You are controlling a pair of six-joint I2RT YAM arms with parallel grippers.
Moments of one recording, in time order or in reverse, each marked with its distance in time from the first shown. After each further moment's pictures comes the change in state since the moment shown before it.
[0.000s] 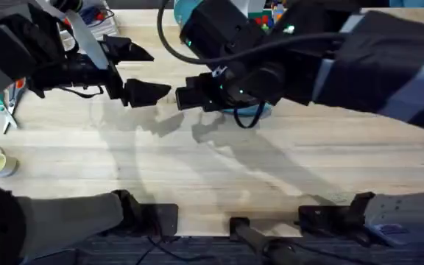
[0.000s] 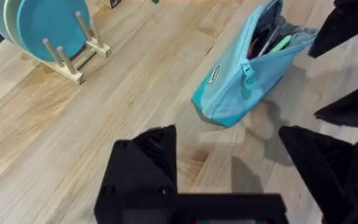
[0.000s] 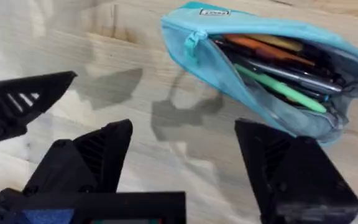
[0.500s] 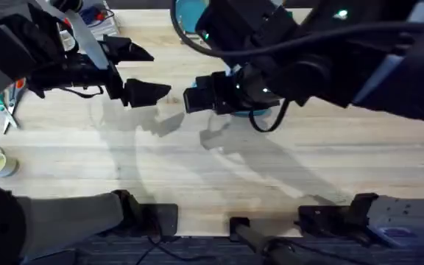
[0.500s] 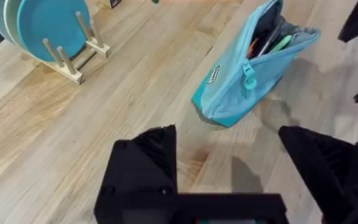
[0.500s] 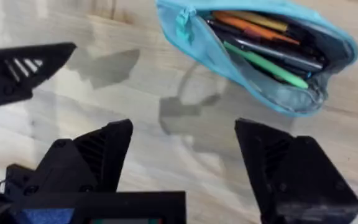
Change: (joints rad) left arm 0.000 0.000 0.000 0.000 0.000 0.000; right arm -0.001 -0.098 0.000 -0.106 -0.023 0.000
